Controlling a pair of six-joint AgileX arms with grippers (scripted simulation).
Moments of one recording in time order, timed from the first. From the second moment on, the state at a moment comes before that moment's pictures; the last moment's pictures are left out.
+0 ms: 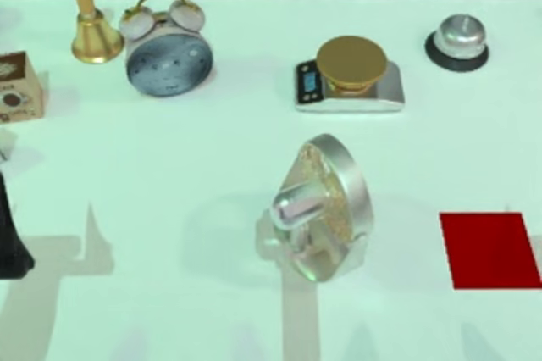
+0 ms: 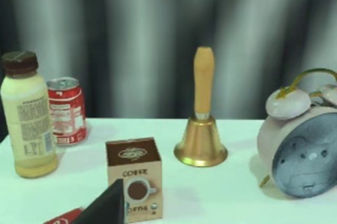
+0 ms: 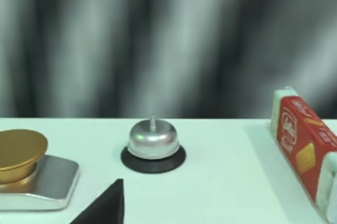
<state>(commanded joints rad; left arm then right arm) 0.00 0.00 0.00 0.00 0.00 0.00 0.00 0.00 0.00 0.00 0.00 0.00</state>
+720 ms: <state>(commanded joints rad) 0.00 0.00 0.00 0.00 0.00 0.00 0.19 0.56 0.54 -0.43 0.01 0.05</state>
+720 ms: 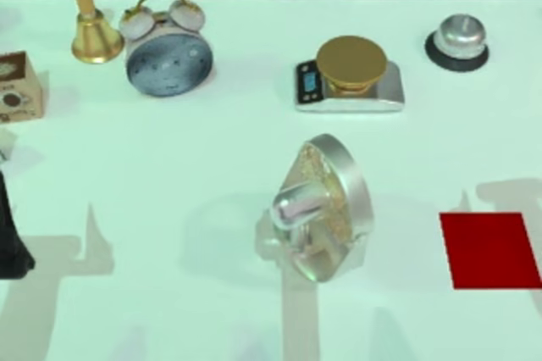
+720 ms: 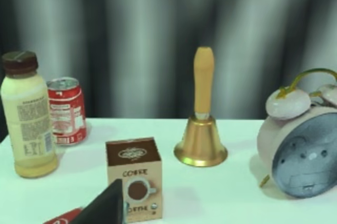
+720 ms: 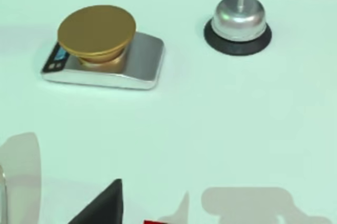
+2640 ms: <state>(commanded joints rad) 0.00 0.00 0.00 0.00 0.00 0.00 0.67 2.18 1.94 -1.34 0.00 0.22</state>
